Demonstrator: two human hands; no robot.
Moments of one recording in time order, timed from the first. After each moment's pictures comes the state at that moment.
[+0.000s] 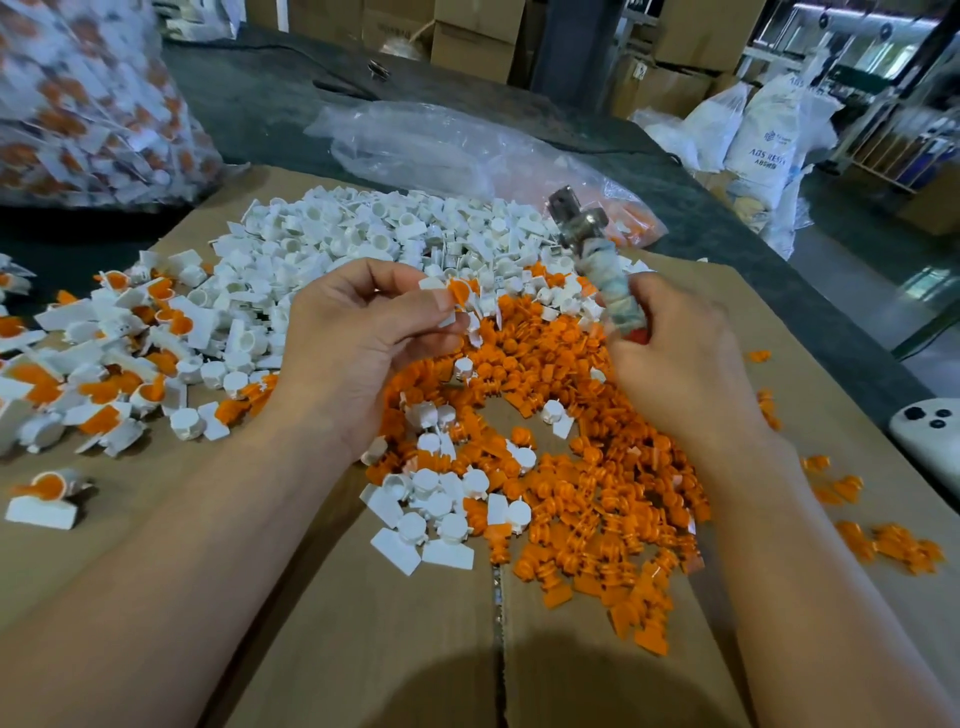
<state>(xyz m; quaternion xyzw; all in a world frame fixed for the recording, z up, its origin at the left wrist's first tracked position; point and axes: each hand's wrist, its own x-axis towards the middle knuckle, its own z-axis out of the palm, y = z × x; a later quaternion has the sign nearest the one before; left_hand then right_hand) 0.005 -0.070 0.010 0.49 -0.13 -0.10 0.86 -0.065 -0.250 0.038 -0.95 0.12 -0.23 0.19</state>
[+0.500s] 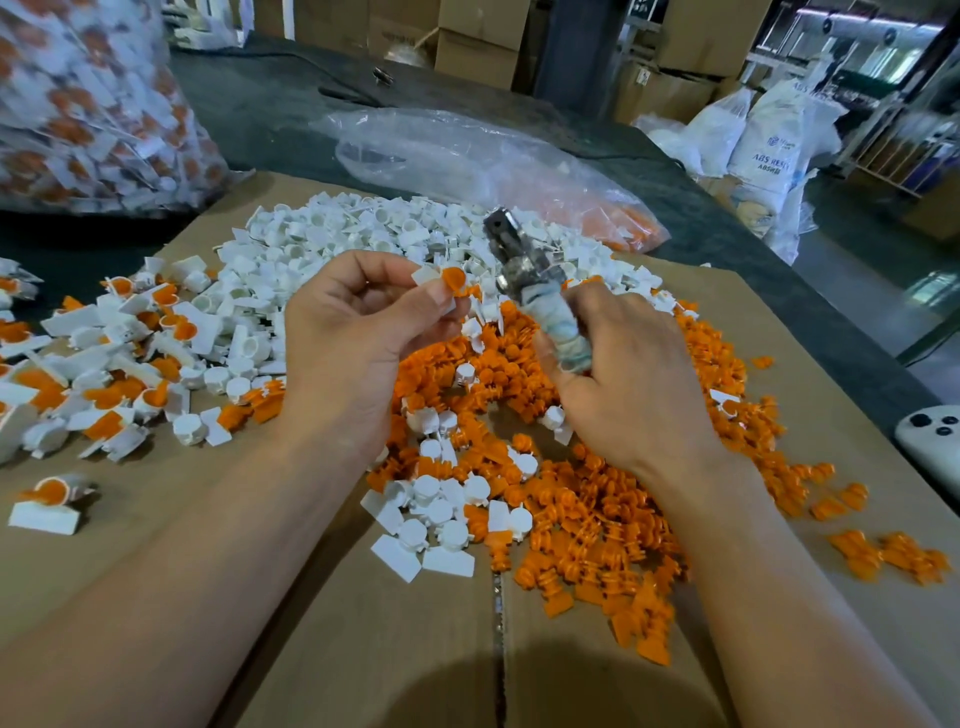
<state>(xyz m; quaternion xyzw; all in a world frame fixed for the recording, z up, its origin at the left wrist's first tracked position) 0.002 -0.075 0.005 0.46 -0.16 -0.01 0.87 -0.064 -0.227 0.028 -0.97 0.03 -0.24 0.06</state>
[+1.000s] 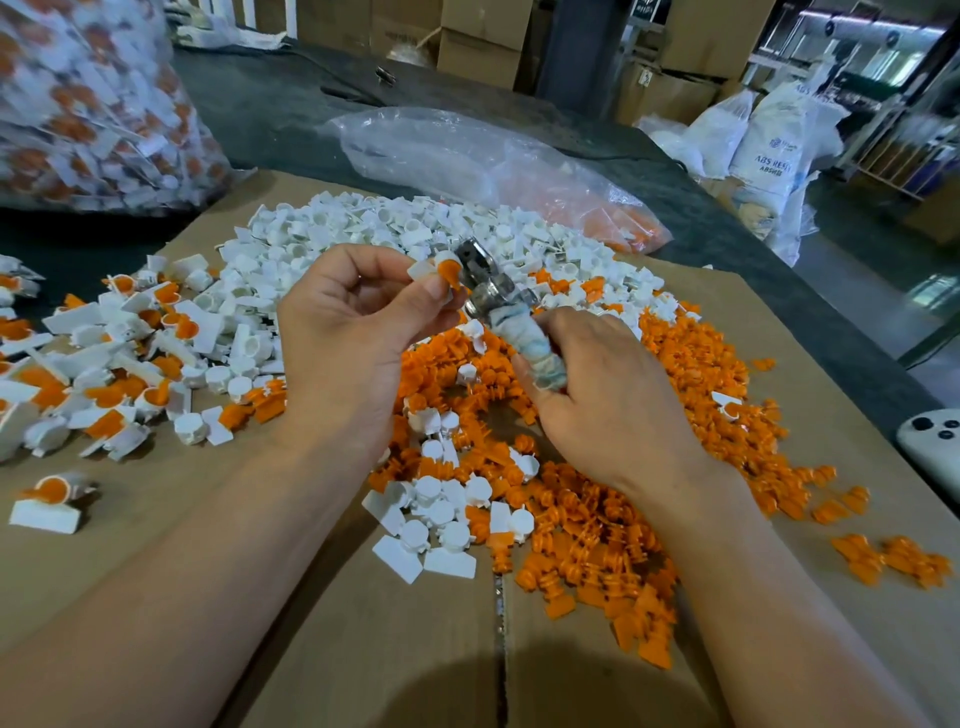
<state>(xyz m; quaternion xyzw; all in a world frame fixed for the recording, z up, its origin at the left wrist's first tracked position) -0.001 -0.076 0.008 0.49 -0.16 0.05 0.85 -0.063 -0.222 0.019 -0.98 0.00 -0.19 0.08</state>
